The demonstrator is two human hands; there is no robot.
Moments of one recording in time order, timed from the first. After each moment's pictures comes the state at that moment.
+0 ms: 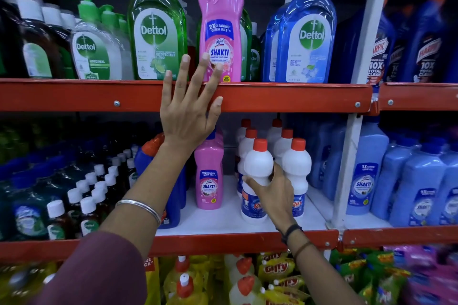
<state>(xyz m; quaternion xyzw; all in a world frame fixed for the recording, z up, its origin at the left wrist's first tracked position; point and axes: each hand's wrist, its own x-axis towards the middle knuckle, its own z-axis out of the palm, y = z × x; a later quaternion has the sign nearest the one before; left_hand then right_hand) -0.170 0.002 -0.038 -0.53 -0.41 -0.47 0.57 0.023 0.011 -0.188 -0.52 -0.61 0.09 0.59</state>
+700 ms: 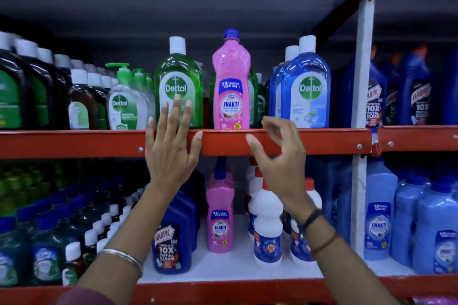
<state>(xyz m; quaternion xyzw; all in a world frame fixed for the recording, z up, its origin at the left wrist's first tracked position) -0.218 -0.023 -0.026 -0.55 -0.51 -0.47 0.47 -0.004 -0.050 -0.028 -0.22 -0.66 -0.04 0.72</state>
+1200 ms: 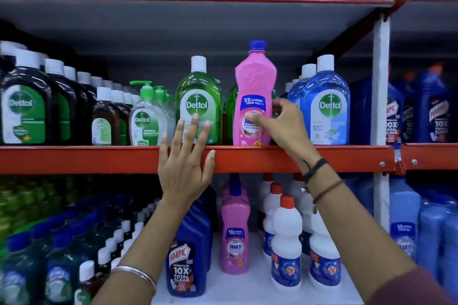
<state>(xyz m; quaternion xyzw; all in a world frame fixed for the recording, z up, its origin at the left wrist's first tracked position) -0.234 -0.020 -0.026 -0.53 -0.51 -0.44 0.51 -0.028 -0.019 0.068 -0.32 -0.68 0.10 0.66</state>
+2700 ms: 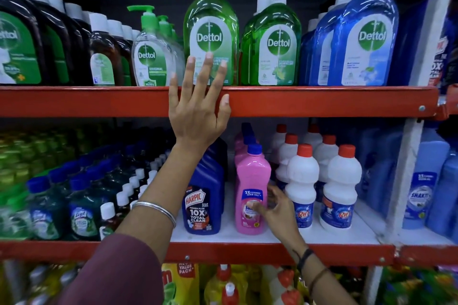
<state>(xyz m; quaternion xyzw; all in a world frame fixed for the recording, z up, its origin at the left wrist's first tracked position) -0.240 -0.008 -0.031 -0.49 -0.44 -0.48 0.58 -0.053 0.013 -0.222 -0.40 -0.66 0.31 0.56</state>
